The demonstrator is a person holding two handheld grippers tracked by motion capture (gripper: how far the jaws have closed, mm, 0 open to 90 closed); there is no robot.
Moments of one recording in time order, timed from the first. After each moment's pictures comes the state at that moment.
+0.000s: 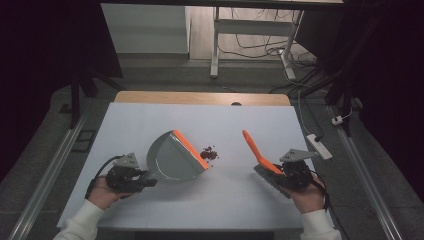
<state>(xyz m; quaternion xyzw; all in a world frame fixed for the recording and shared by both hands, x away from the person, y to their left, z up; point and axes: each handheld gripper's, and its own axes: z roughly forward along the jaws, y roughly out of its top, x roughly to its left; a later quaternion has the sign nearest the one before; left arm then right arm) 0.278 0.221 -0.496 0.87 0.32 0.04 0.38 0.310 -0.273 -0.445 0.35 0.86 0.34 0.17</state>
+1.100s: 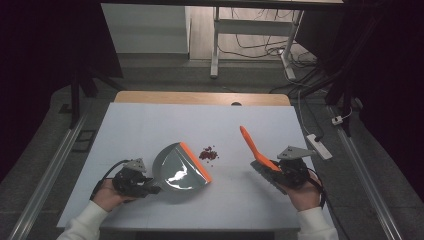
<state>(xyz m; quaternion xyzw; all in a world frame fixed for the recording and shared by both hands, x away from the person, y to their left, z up) 0.282 0.211 -0.510 0.89 0.32 -0.01 0.34 0.315 -0.261 -0.439 0.34 0.85 0.36 0.19</state>
